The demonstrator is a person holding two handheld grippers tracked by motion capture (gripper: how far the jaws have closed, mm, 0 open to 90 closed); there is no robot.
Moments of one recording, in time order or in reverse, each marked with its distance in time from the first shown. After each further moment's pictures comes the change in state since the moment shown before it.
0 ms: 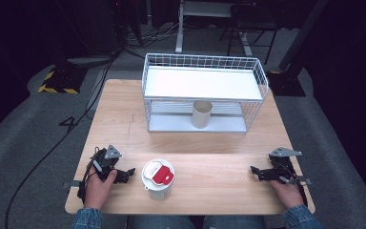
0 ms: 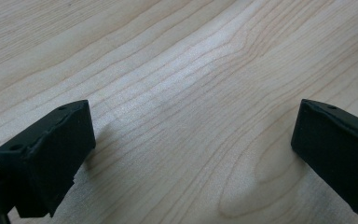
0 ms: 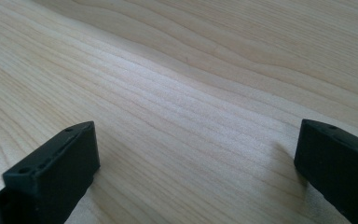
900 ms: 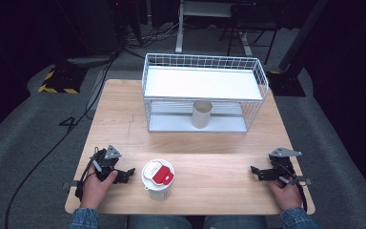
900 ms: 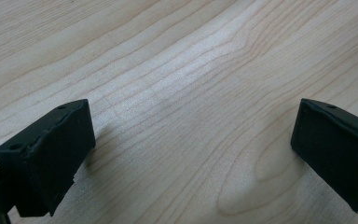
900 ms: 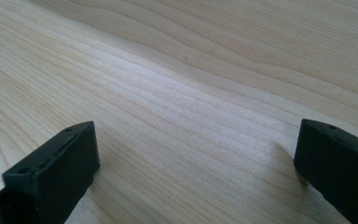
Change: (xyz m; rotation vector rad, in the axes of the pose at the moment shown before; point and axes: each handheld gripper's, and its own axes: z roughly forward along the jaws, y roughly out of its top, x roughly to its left) left arm -0.002 -0.001 0.000 -0.002 0.008 -0.022; right arm 0.001 0.000 0.000 0.001 -0.006 0.004
